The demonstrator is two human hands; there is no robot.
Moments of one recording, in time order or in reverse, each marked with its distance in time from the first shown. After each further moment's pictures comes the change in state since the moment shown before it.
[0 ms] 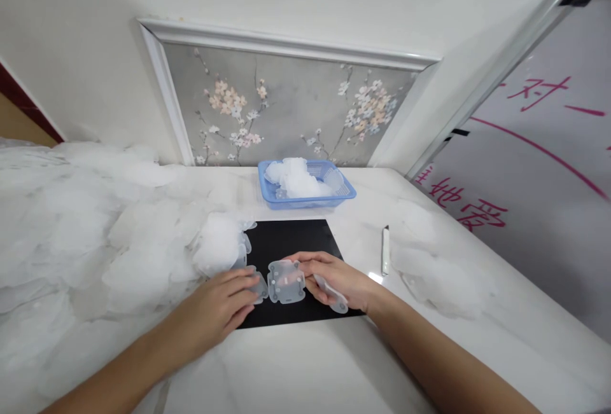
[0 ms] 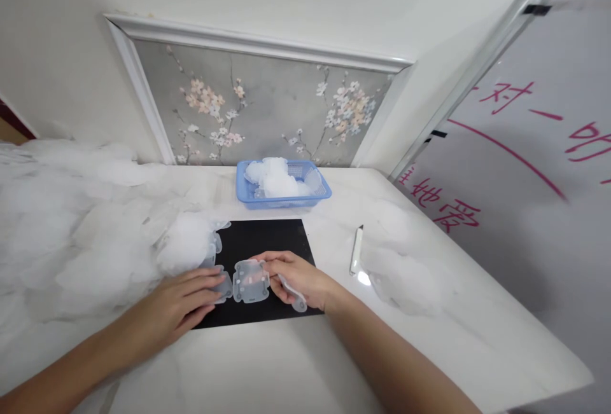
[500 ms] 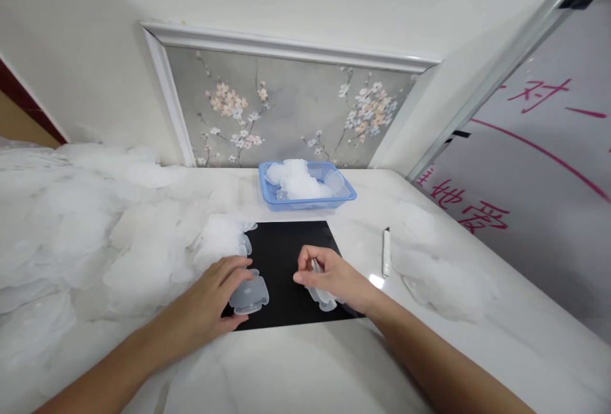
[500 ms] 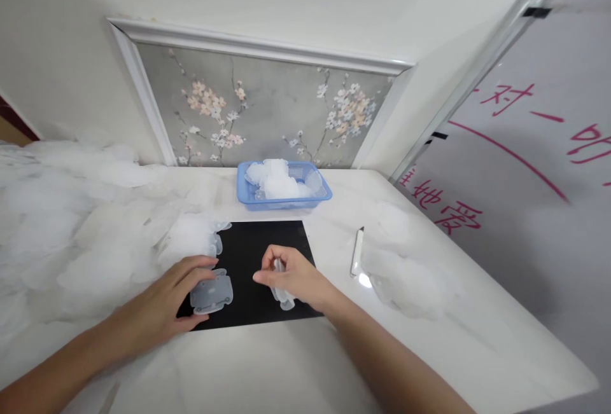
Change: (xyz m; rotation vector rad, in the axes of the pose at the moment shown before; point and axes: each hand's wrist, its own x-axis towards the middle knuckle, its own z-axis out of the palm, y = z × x) left_hand -0.006 -0.002 -0.009 0.208 0.051 -0.037; right_hand 0.000 0.004 0.000 -0.221 0.144 -0.253
